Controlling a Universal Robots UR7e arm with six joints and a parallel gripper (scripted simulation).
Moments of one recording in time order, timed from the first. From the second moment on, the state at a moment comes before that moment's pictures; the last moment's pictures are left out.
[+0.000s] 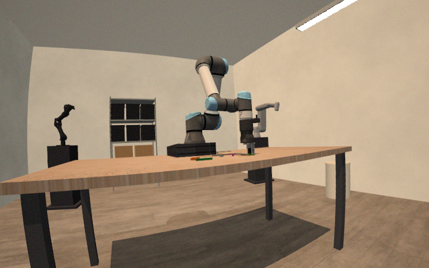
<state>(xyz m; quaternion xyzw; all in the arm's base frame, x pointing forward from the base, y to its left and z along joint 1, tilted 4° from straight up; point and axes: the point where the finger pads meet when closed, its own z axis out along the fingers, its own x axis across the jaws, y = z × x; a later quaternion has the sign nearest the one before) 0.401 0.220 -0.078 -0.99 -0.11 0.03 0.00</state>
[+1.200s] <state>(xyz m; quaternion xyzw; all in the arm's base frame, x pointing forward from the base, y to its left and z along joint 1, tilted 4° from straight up) 0.401 0.221 -0.081 -0.99 -0.11 0.03 0.00</state>
